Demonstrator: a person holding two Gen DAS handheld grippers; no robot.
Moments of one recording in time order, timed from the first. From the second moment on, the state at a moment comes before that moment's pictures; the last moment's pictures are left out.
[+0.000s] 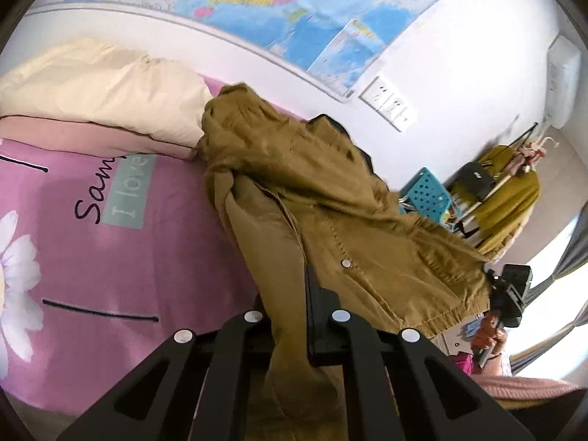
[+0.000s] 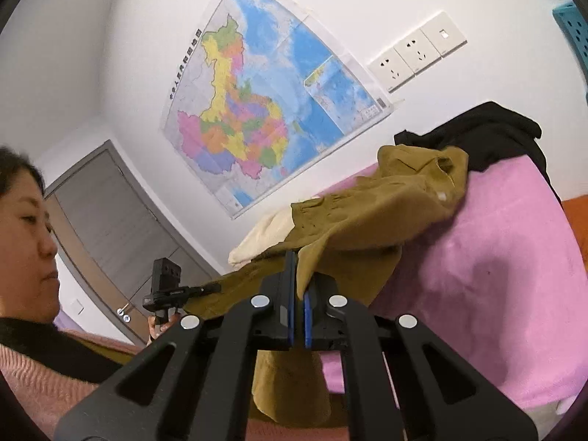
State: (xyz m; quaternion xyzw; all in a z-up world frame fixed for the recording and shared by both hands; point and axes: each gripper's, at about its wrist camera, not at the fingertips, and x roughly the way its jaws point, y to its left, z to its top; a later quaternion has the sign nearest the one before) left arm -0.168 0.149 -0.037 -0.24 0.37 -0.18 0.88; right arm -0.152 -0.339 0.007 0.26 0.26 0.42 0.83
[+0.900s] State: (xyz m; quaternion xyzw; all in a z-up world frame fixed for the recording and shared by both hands) left arm -0.170 0.129 -0.121 -0.24 0.47 -0.17 0.83; right arm -0.162 -0.325 -0.113 0.34 0.38 0.42 0.75
